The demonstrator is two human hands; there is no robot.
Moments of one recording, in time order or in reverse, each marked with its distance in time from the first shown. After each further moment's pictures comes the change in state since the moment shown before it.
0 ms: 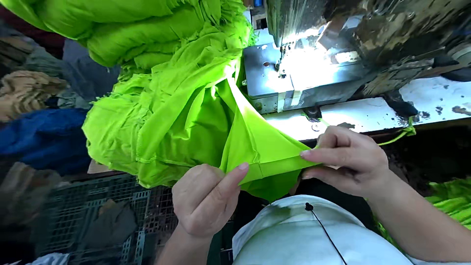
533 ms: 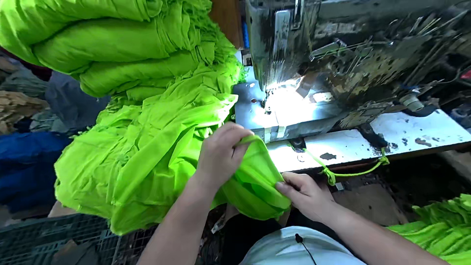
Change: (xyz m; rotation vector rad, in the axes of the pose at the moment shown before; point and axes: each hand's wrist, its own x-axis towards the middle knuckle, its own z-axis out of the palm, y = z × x) left_hand 0.085 -0.062 0.084 -0.180 -0.276 -0.094; right_hand -0.018 0.024 0.031 0.339 -0.059 0.689
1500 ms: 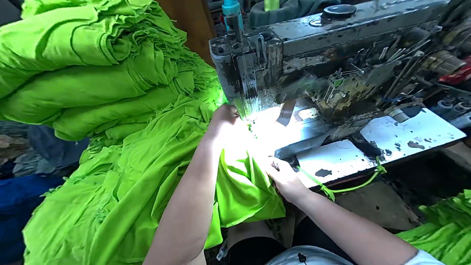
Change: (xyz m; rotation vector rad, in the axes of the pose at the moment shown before) left_hand 0.130 -0.099 0.075 0.197 -0.259 -0.352; right_hand 0.081 0.031 -0.010 0.278 0.276 0.244
